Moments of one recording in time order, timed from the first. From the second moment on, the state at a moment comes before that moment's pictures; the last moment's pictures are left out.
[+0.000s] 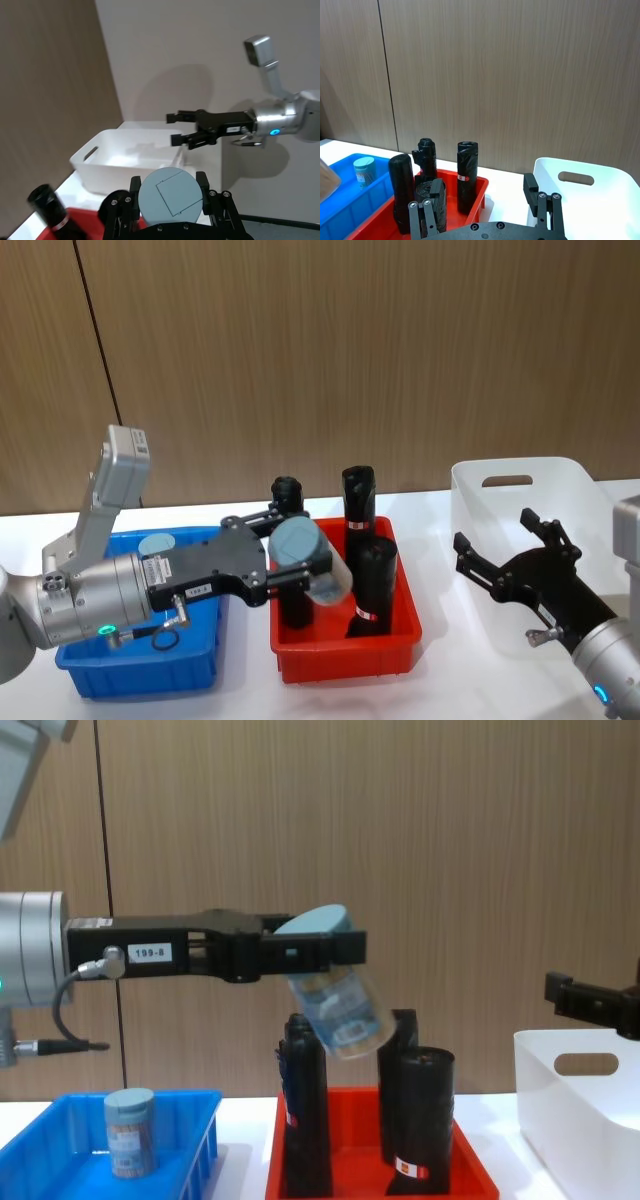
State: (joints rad) left arm -0.45 0.44 0.31 -1.41 -0.47 0.12 -1.03; right arm -0.01 0.34 -0.23 -1.77 0.29 0.03 0.07
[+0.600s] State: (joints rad) left arm -0.48 0.41 0.34 -1.36 -0.53 0.06 -1.17; right arm -0.01 0.34 -0.22 -1.77 0.29 0.03 0.08
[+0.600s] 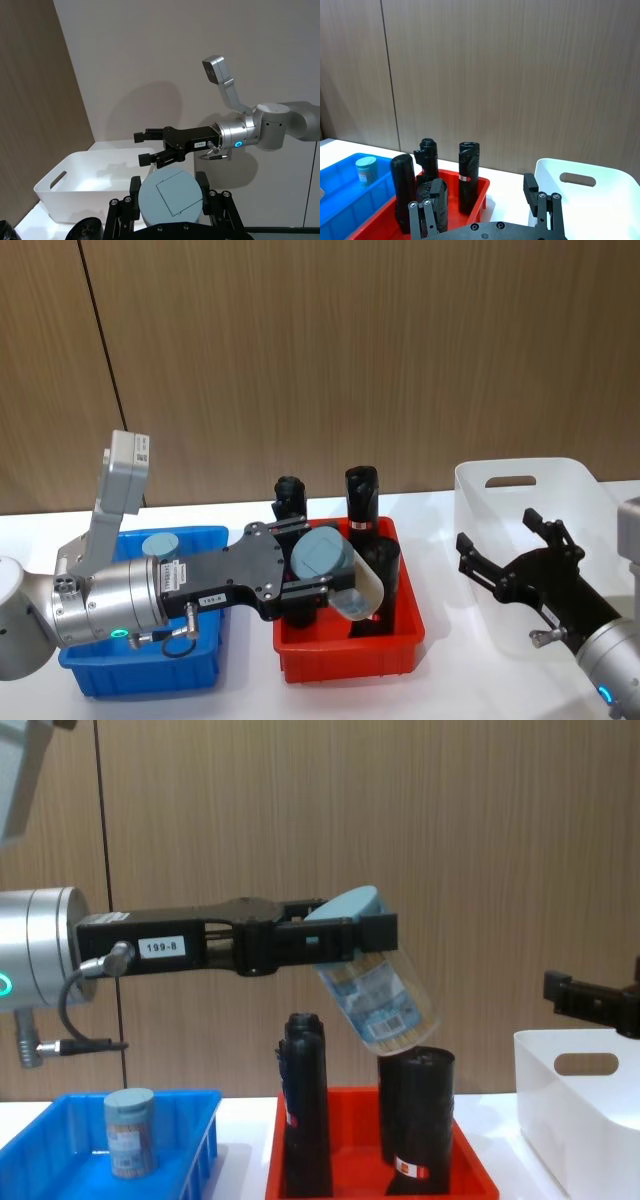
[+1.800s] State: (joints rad) left arm -0.49 0.41 0.34 -1.35 -0.55 0.04 -1.21; right arm 0.07 0.52 -0.14 -1.80 0.45 0.22 0.58
